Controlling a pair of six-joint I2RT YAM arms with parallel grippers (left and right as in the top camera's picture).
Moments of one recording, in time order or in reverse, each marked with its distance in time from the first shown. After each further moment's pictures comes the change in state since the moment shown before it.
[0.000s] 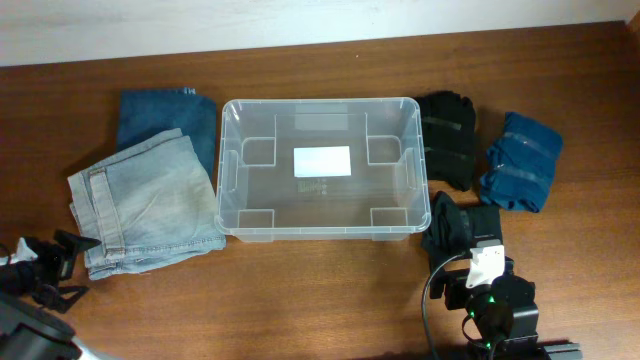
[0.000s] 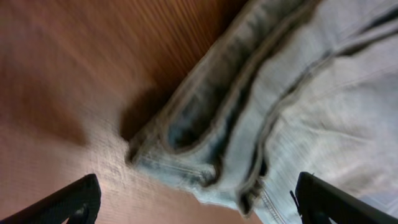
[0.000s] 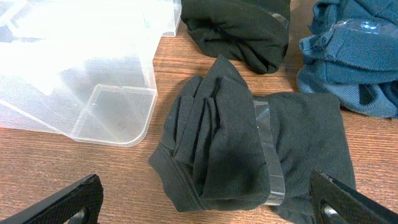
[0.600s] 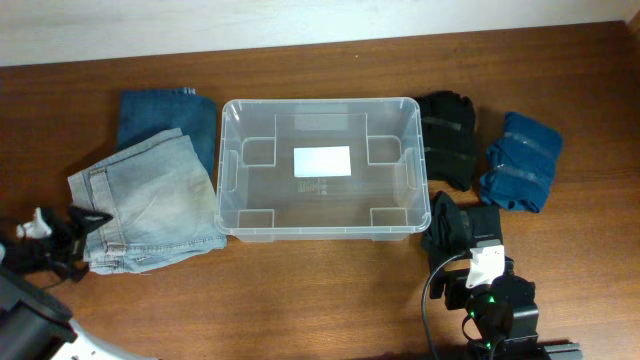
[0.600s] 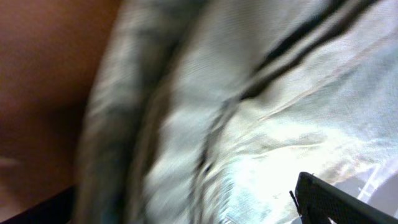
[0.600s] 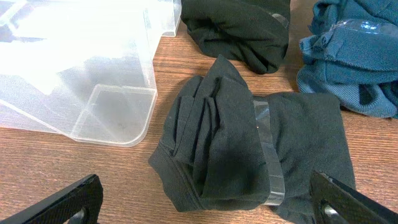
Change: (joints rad) left arm -0.108 0.123 0.065 0.070 0.191 0.093; right arm 0.000 0.000 0.000 0.000 0.000 0.001
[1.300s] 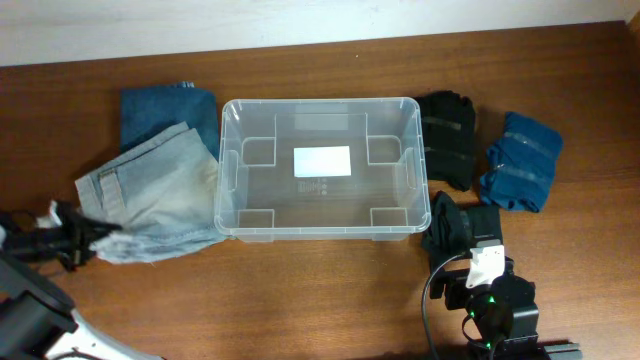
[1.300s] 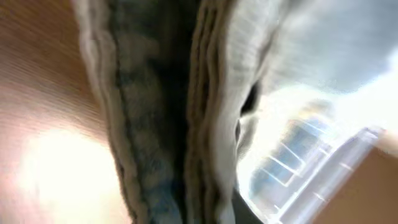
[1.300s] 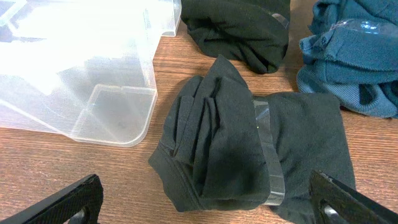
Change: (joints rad) left arm -0.044 0.003 0.174 -0.349 0.044 0.018; right arm 0.000 0.000 0.000 0.000 0.000 -0.001
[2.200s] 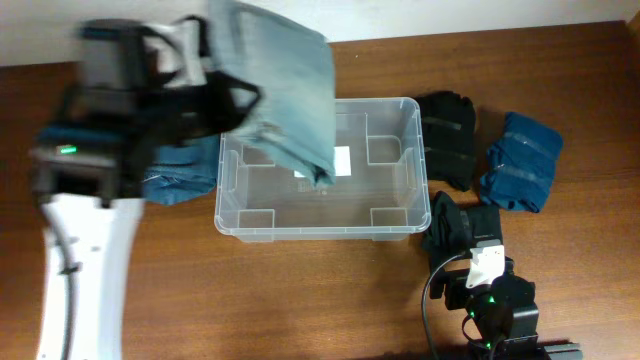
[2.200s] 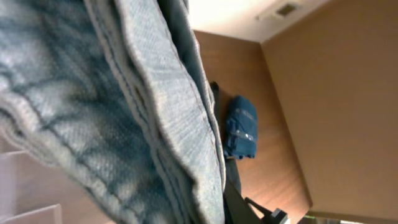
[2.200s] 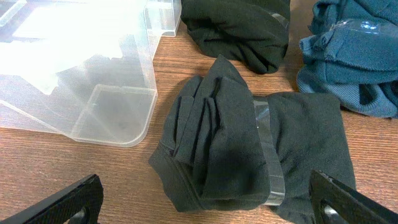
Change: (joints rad) left arm -1.067 -0.523 0.447 0.251 -0.272 -0.526; right arm 0.000 0.000 0.000 0.000 0.000 0.000
